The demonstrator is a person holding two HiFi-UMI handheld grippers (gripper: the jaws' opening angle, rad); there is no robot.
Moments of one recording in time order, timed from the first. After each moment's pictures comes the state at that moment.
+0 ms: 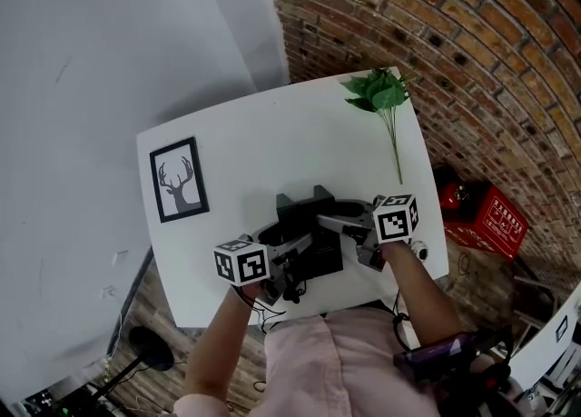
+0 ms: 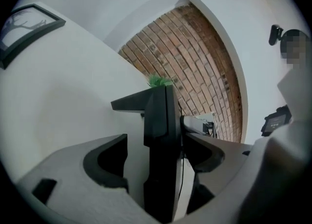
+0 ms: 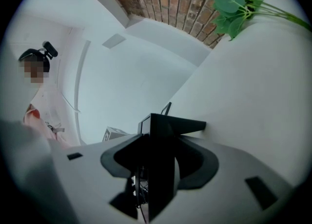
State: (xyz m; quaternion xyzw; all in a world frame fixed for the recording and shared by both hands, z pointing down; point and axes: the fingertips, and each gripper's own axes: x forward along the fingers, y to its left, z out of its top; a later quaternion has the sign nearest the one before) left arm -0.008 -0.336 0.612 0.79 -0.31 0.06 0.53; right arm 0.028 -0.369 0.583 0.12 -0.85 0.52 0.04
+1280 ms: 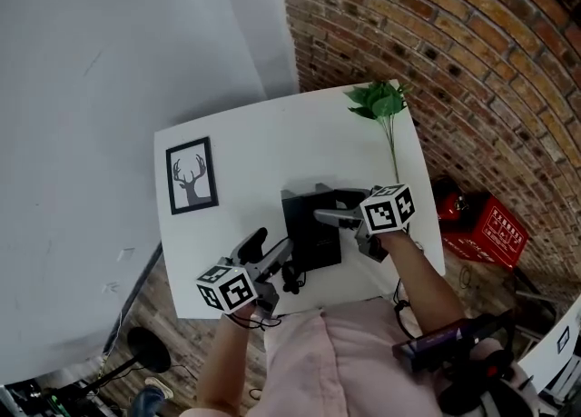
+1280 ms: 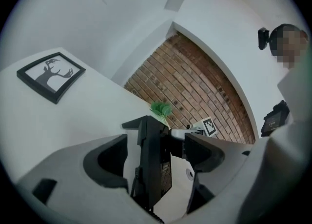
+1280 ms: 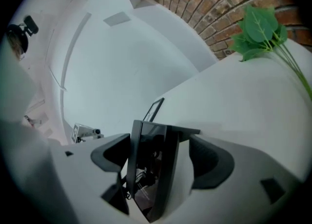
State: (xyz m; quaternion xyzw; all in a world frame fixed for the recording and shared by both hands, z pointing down) left arm -0.063 -0.309 0.543 0.79 -0.44 -0.01 0.44; right arm 0.031 -0.375 0.576 0.16 -0.86 0.45 0.16
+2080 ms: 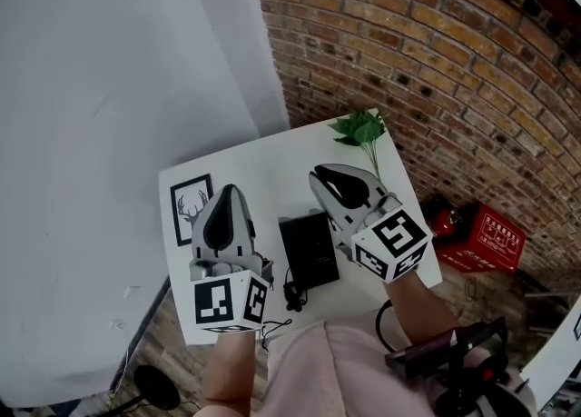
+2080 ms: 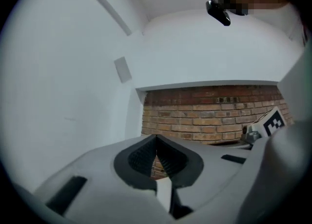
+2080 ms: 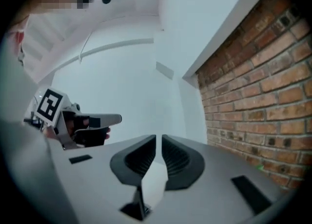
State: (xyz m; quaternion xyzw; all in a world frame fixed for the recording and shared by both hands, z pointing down) left arm -0.087 -0.385 0.281 0.78 -0.62 -0.04 0.01; right arm 0.039 -0.410 0.318 0.36 -0.93 0.06 0.01
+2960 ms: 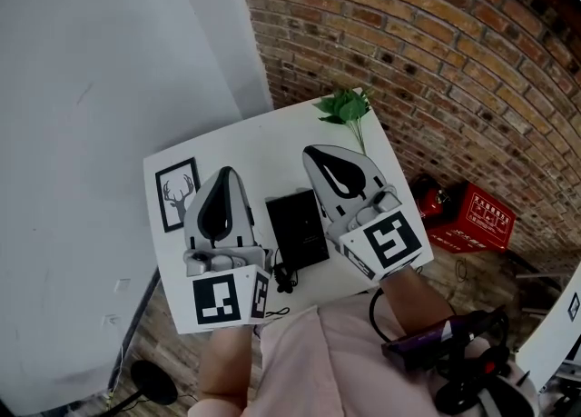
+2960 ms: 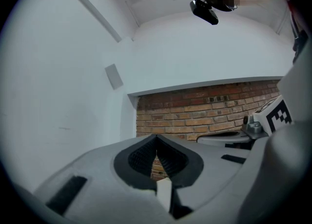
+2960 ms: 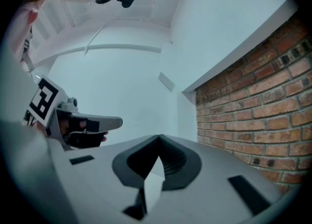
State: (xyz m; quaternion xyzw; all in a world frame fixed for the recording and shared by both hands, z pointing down) left arm -0.061 -0.364 0.265 0.80 -0.60 -0.03 -0.04; right arm 0.048 -0.382 0.283 0.41 -0.91 -0.04 -0.01
